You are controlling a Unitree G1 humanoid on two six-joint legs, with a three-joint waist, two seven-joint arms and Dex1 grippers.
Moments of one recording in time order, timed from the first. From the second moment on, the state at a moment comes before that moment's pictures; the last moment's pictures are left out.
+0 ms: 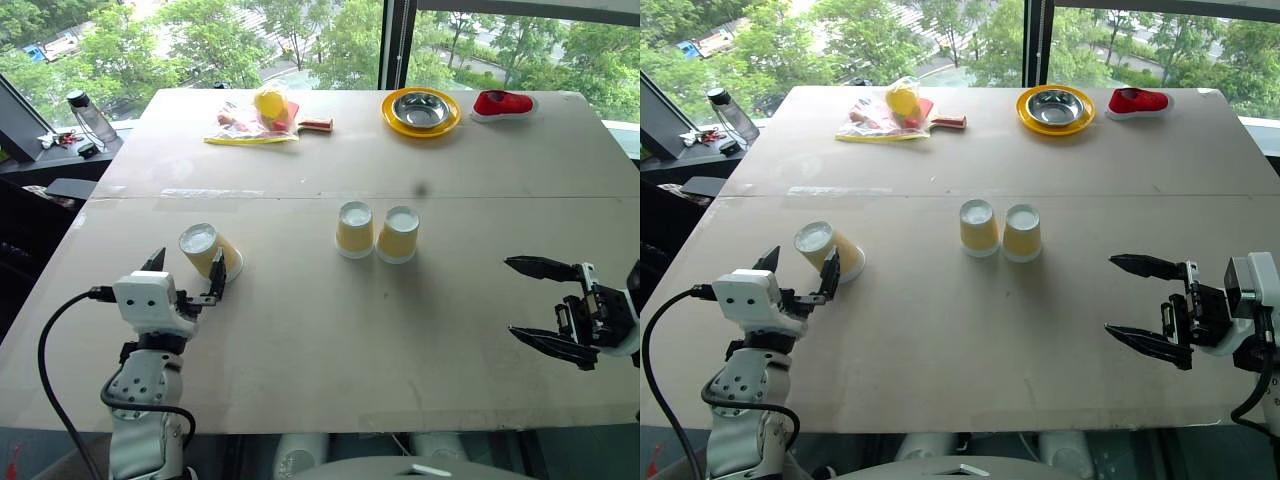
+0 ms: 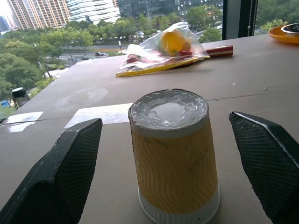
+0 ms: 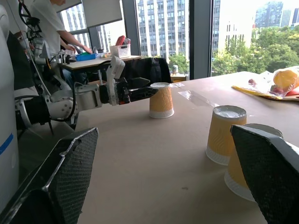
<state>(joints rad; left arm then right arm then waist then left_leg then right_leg) 0.18 0.25 0.35 -0.28 -0.21 -0.07 -0.28 0.10 -0.70 -0.37 -0.31 0.91 0.23 1.39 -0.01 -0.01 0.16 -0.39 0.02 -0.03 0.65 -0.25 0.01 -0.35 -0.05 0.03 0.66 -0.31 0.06</state>
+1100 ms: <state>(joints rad) -0.17 0.40 0.24 -0.19 -0.26 0.06 -0.38 0.09 -0.65 -0.37 -0.32 0.91 0.23 1.30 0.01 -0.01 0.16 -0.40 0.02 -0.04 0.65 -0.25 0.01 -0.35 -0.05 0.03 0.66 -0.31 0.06</state>
